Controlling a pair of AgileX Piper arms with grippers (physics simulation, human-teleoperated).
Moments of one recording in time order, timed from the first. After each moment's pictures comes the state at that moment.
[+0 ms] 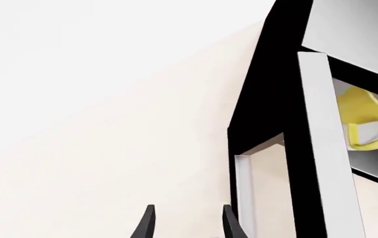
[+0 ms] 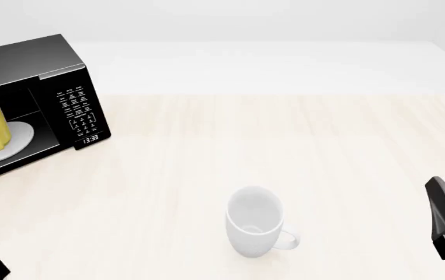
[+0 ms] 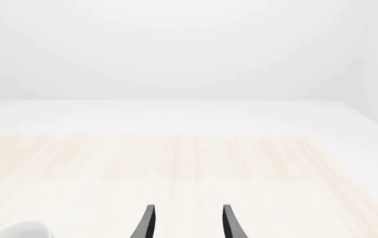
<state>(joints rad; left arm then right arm) 0.94 1.30 -0.41 -0.06 -0.08 0.01 0.02 0.00 -0.01 0.00</state>
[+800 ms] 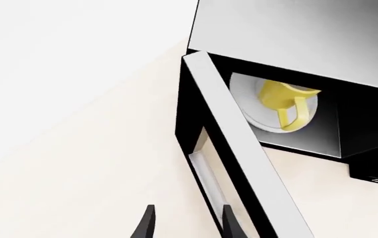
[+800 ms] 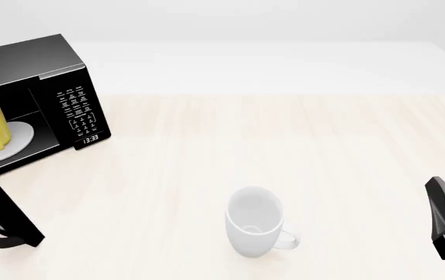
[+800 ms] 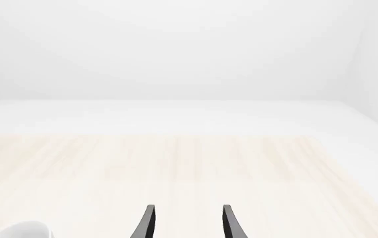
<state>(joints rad) 0.76 1.22 -0.40 -0.07 -0.11 0.01 0.02 0.00 -0.01 0.00</state>
